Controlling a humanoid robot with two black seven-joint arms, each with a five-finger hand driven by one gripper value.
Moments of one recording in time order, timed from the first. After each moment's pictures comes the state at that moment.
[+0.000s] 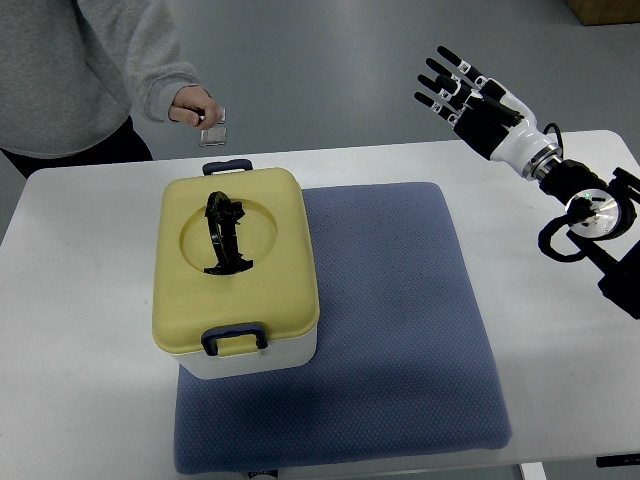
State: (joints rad) left arm 0.03 0.00 -0.02 -0.22 0.01 0.00 0.08; right arm 0.75 -0.33 0.81 0.81 -0.02 0.43 0.16
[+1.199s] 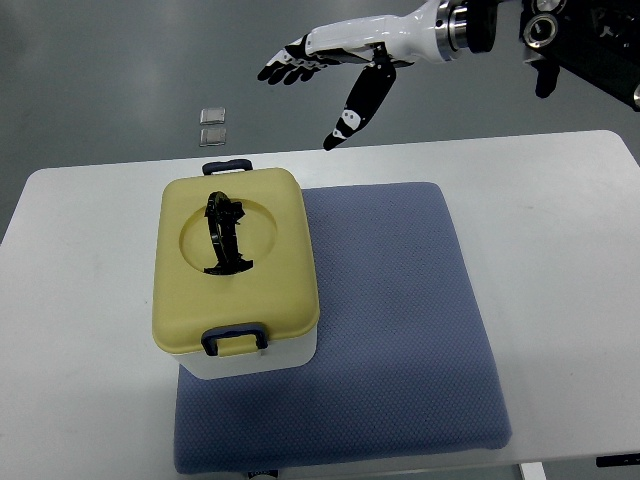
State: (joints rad) left arm 0.03 0.00 -0.02 -0.27 0.01 0.00 0.08; right arm 1.43 -0.37 0.36 1.06 -1.08 0.61 0.11
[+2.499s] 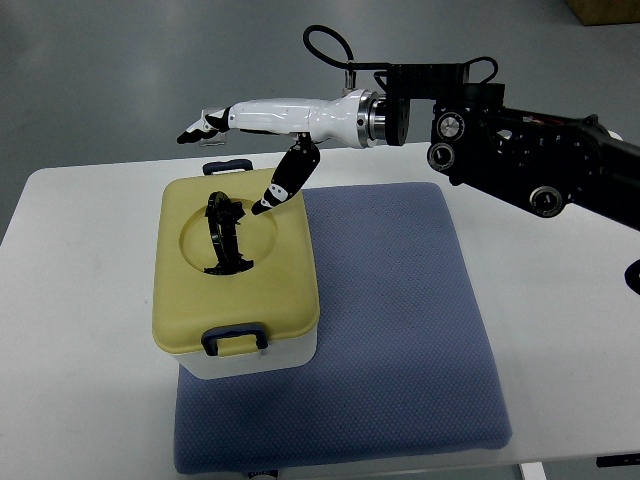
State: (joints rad) left arm 0.03 0.00 -0.02 -0.27 0.01 -0.01 0.08; right arm 1.24 -0.22 0.36 1.09 -1.31 0.31 0.28
